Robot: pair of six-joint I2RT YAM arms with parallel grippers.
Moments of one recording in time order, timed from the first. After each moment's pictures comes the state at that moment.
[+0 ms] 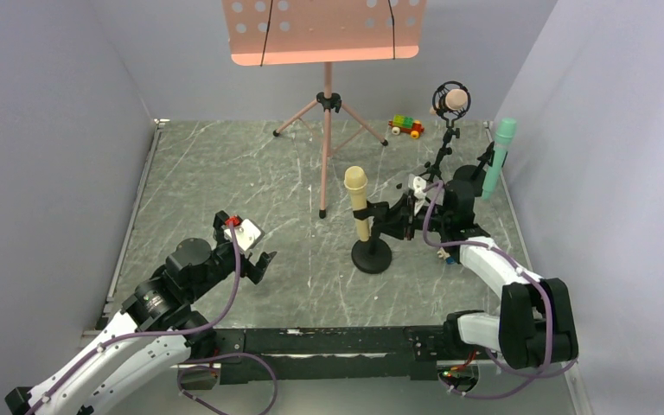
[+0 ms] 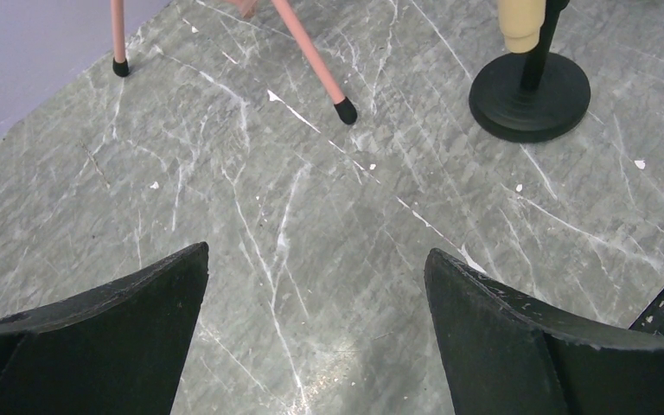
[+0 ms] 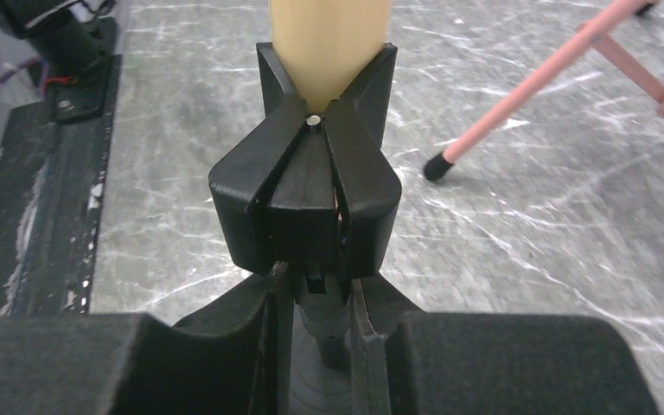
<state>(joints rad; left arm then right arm) -0.77 0.45 0.59 -0.41 -0.10 0.17 0.13 1.23 0.54 0.31 -1.23 -0.28</state>
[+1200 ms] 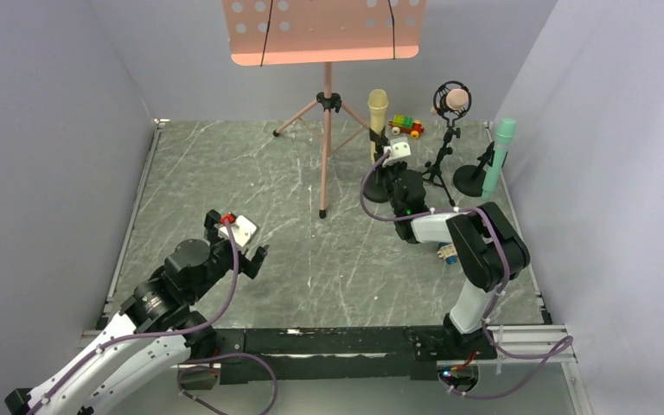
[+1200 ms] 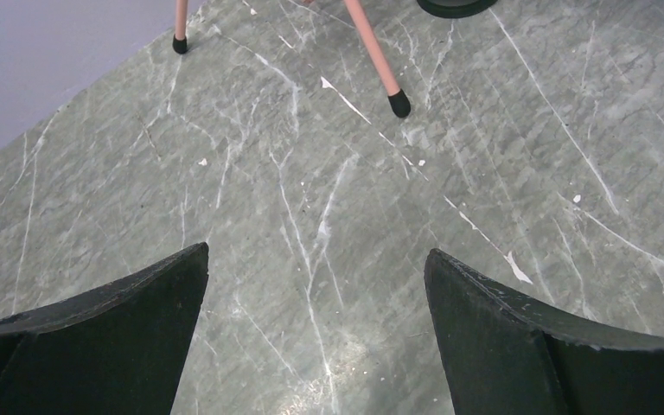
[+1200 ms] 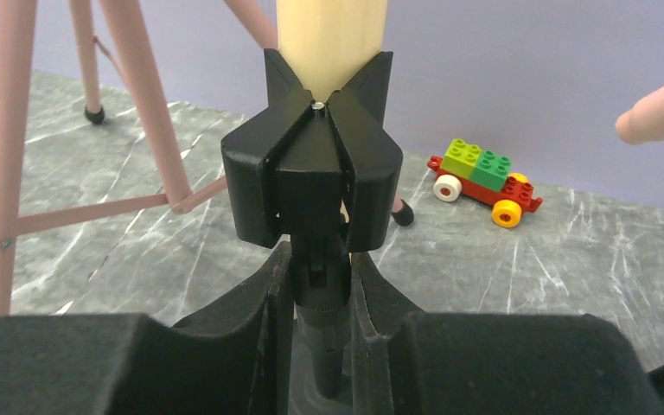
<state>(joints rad) -0.77 0.43 0.59 -0.42 -0.23 0.17 0.41 1.73 0.72 1.07 0.15 -0.10</state>
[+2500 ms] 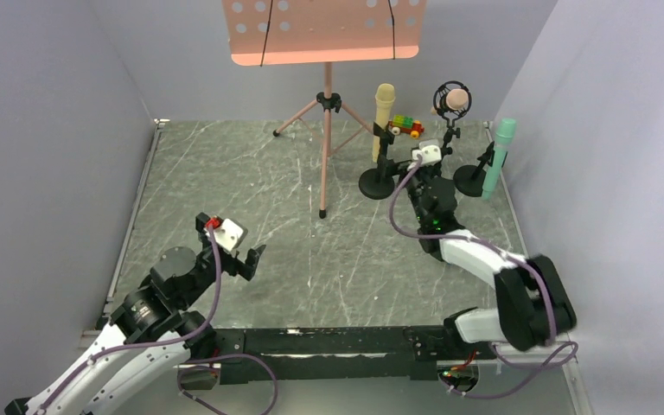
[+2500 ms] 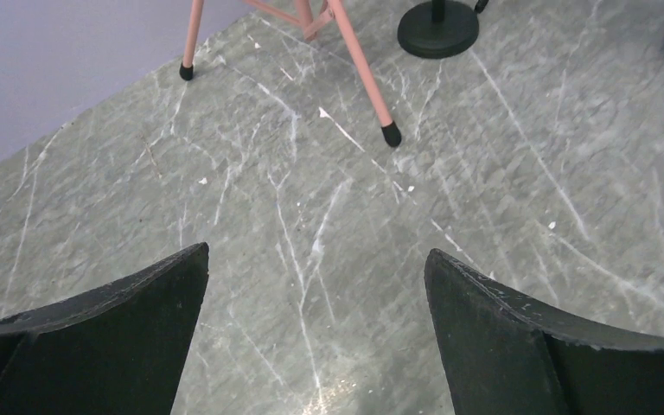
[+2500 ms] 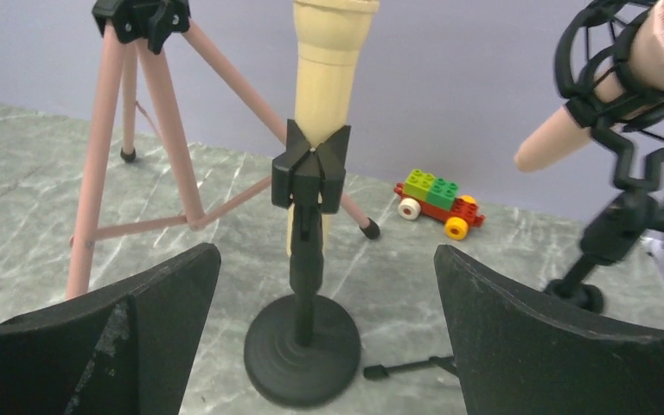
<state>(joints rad) -0.77 0.35 0.59 -0.43 -0.23 0.16 0.38 1.41 0.60 0.96 0.14 -0.07</state>
